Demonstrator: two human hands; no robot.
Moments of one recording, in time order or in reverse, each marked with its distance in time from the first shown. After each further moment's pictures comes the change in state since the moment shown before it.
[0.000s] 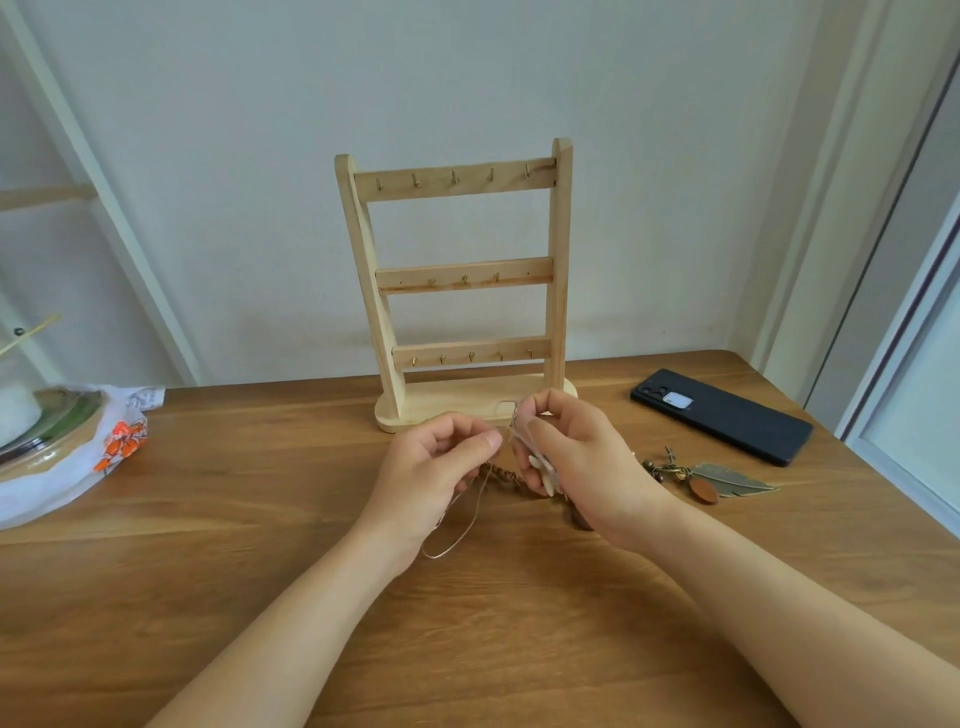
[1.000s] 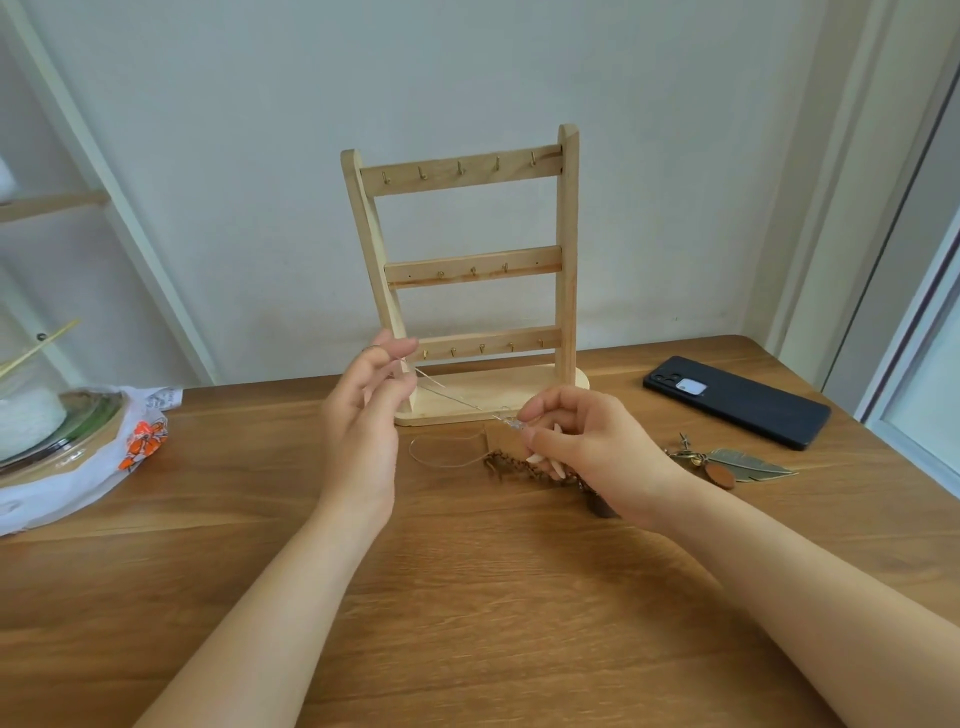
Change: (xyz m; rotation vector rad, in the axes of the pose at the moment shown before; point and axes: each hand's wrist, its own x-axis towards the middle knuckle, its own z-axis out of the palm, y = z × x) left_hand 0.016 0.013 -0.032 -0.176 0.357 0.230; right_hand 0.006 0.010 -0.011 -0.068 -0.008 0.054
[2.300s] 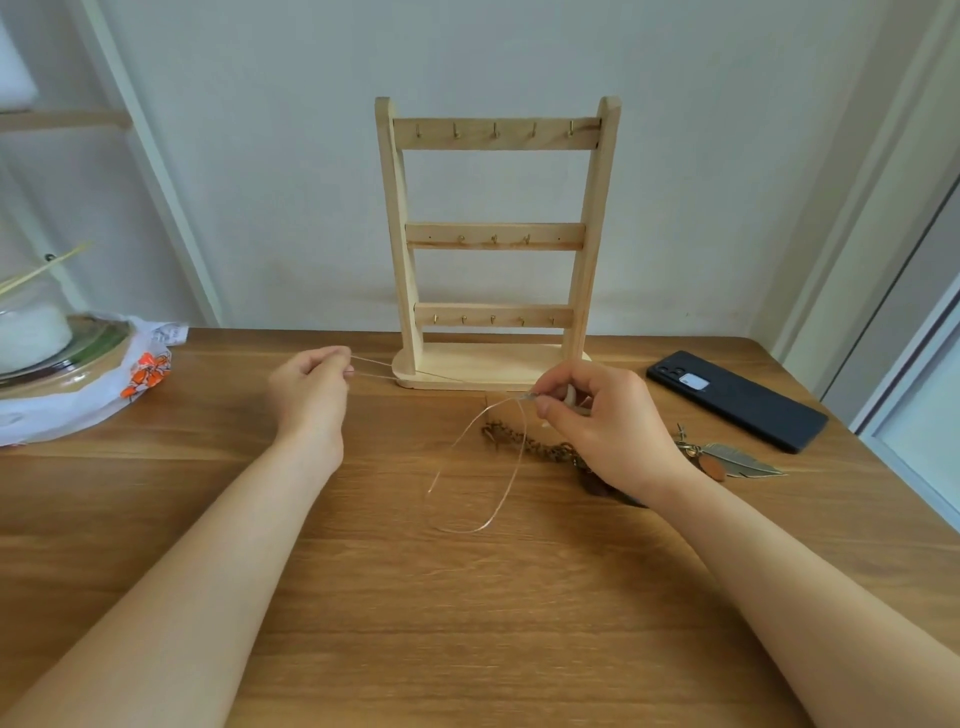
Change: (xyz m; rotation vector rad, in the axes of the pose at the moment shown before) left_hand 0.025 -0.018 -0.043 0.260 0.537 -0.313; right_hand 0.001 0.003 -0.009 -0.545 0.164 -0.260
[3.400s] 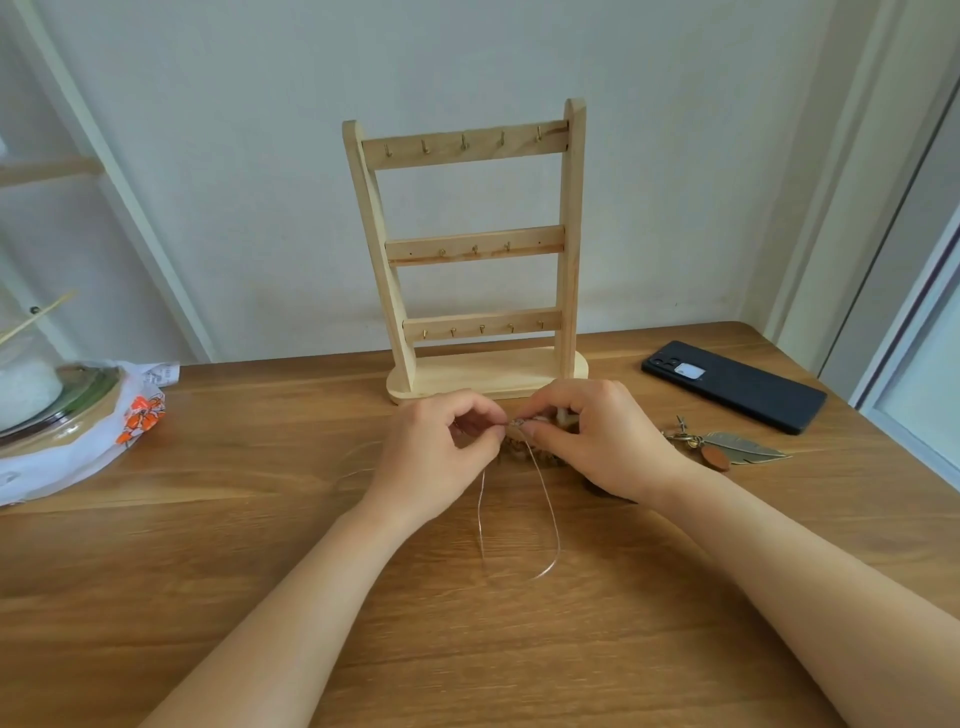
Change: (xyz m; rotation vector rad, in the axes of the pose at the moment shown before) left_hand -0.070 -0.011 0.021 0.468 -0.731 0.787; right_hand -0.003 0.003 0.001 -0.082 -0.117 -0.118
